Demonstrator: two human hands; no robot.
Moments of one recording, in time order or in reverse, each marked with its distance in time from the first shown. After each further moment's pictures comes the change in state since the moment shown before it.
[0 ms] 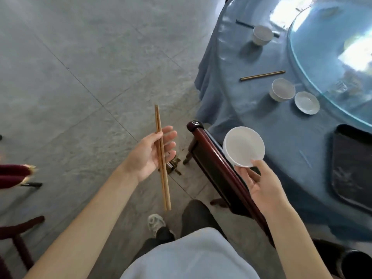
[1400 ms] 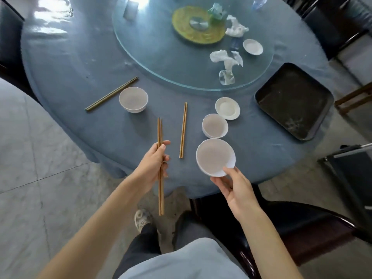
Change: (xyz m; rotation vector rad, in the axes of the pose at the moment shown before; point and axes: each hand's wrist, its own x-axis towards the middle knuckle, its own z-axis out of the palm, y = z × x) left_hand 0.498 0.210 0.283 1.024 -0.671 -0.453; right_hand 0.229 -0.159 0.260 0.780 0.691 -0.285
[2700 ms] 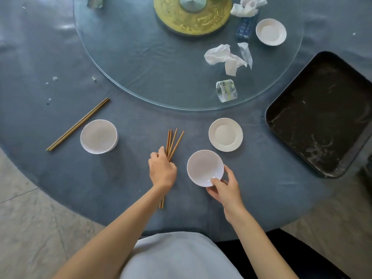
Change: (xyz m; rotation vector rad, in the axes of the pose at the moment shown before) left_hand 0.223 0.030 0.115 1.040 0.498 0.008; right_hand 0.213 -0.082 0.032 -0.401 0.054 0.106
